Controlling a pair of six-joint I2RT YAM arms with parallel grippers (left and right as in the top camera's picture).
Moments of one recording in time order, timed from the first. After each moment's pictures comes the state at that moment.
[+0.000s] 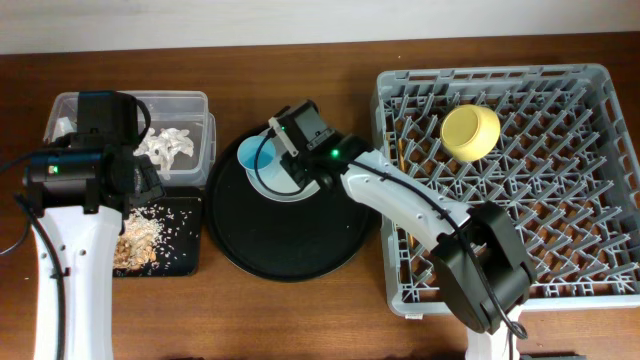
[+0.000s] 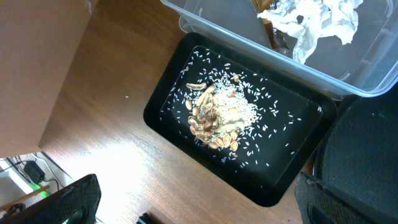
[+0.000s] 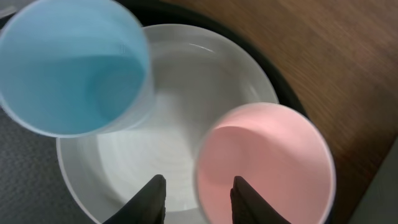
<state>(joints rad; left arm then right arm) 0.03 1.41 1.59 -1.43 -0.51 -0.34 0.66 2.01 1.55 -0.50 0.09 -0.07</state>
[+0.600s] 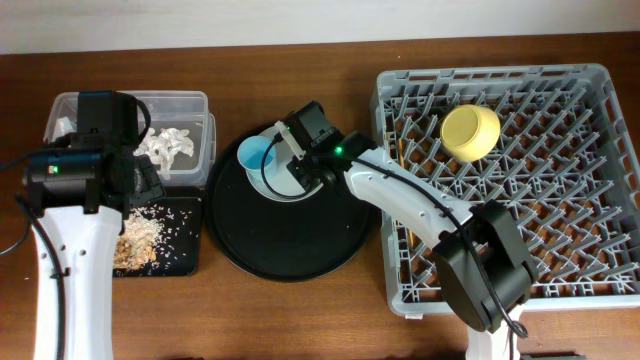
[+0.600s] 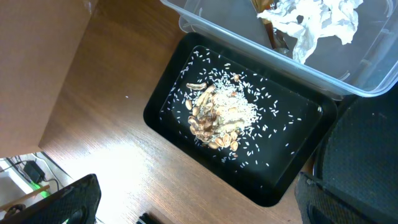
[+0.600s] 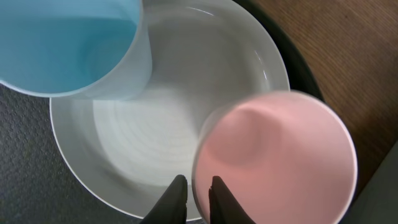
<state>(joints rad) 0.03 1.41 1.59 -1.43 -0.51 -0.34 0.64 2.01 1.55 -0.58 0.06 -0.08</state>
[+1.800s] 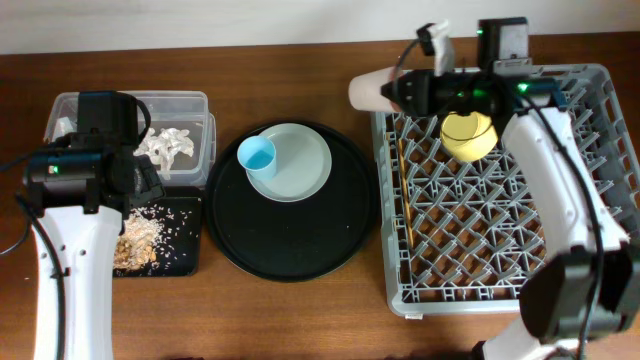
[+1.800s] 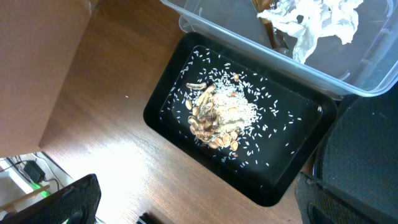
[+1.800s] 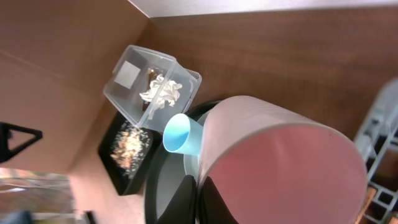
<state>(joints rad) 0.03 1.41 1.59 -1.43 -0.51 -0.34 0.03 1.79 1.64 -0.68 -0.91 0.08</state>
